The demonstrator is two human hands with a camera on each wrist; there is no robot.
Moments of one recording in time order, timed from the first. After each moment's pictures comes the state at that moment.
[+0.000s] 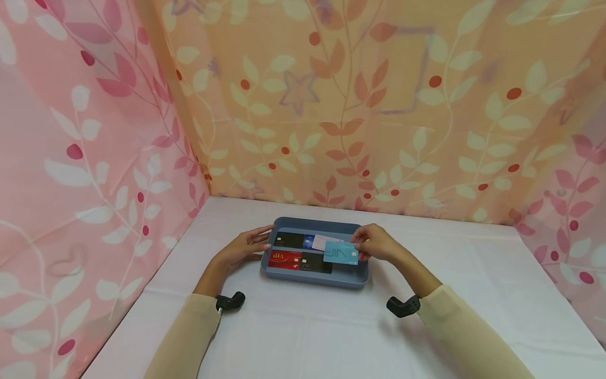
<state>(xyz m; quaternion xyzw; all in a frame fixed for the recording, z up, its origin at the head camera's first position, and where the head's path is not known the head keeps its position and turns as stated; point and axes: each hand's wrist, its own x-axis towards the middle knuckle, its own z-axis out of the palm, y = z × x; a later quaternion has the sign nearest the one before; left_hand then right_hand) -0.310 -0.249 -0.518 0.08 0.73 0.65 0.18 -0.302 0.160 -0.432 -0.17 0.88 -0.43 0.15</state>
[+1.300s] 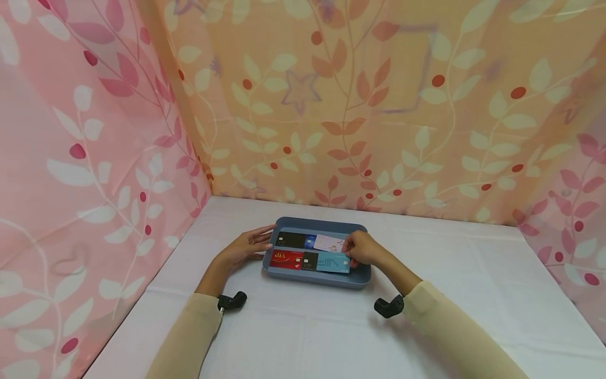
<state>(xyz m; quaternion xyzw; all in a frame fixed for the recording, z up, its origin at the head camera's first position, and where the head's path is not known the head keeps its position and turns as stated) -0.310 -0.249 -0.518 0.08 0.73 0.66 0.18 -0.307 0.128 -0.456 -0.16 0.89 -0.37 0.19</state>
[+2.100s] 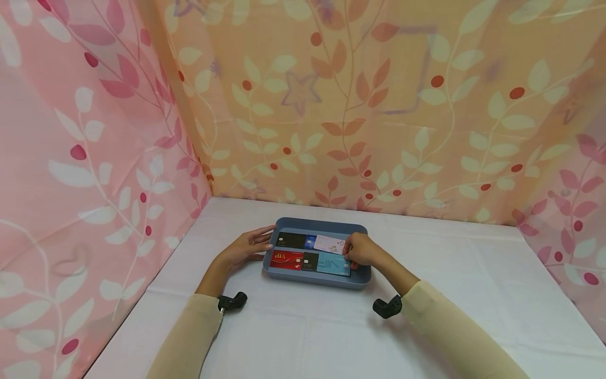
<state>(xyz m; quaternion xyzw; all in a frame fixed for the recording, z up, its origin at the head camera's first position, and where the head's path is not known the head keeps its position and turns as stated) -0.310 -0.248 -0.517 0.08 0.72 0.66 0.18 -0.305 0.124 -0.455 -0.15 0.91 -0.34 0.18</state>
